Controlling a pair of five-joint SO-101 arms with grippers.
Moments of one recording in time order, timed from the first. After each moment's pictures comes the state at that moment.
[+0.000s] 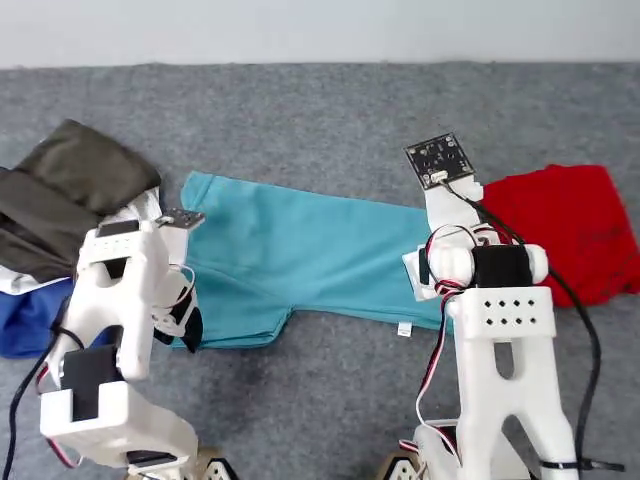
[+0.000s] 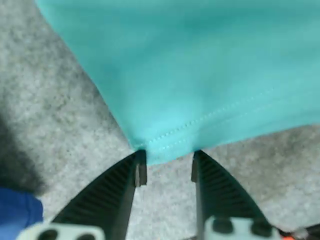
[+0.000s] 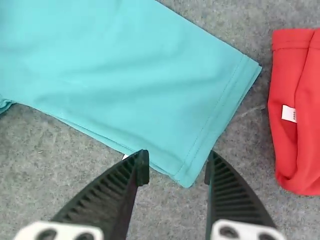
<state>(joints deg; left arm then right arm) -13.7 5.8 33.5 80.0 -20.1 -5.3 -34.6 30.2 77.2 15.2</state>
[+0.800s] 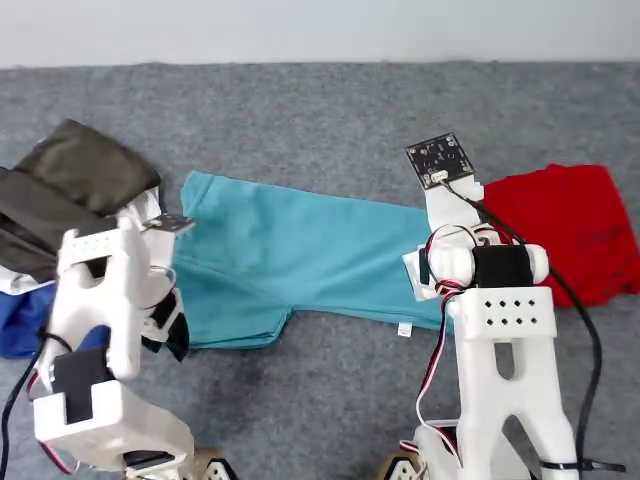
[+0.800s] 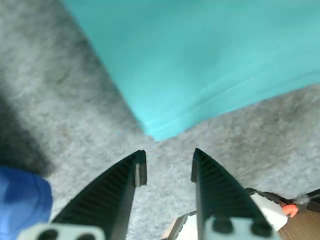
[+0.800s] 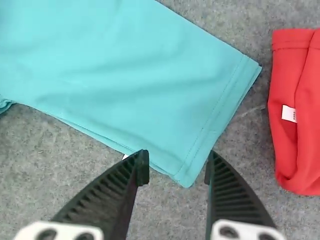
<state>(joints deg) -19.0 5.8 30.4 87.3 -27.2 -5.3 -34.6 30.2 77.2 15.2</state>
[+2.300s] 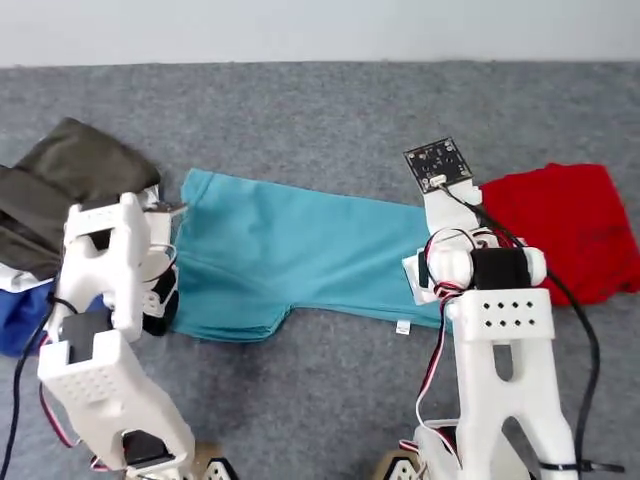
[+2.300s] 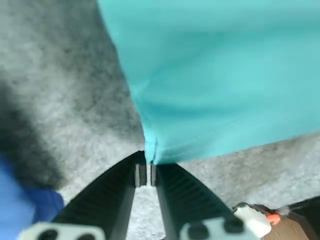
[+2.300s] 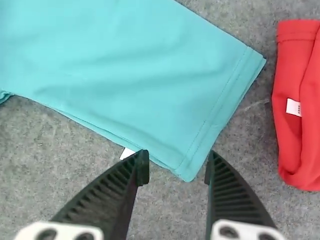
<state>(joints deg) -17.3 21.3 12.4 92.6 -21.1 -5.3 -35.2 31.6 77.2 15.2</state>
